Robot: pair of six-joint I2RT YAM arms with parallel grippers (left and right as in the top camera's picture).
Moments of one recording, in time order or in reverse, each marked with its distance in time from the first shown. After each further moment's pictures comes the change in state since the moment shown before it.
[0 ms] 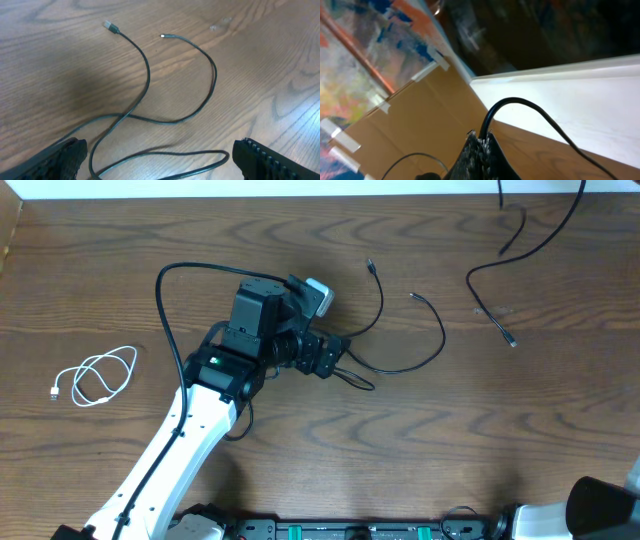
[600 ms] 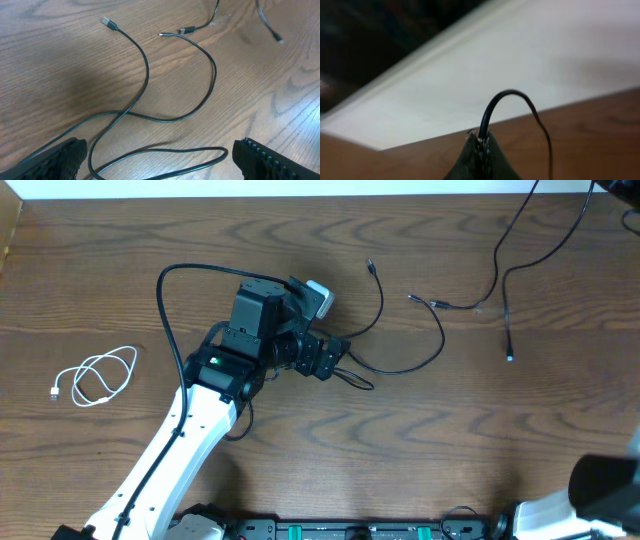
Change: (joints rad) left arm 0.000 0.000 0.000 -0.009 0.003 0.003; right arm 0.000 0.112 0.006 -0.601 0.675 -0.460
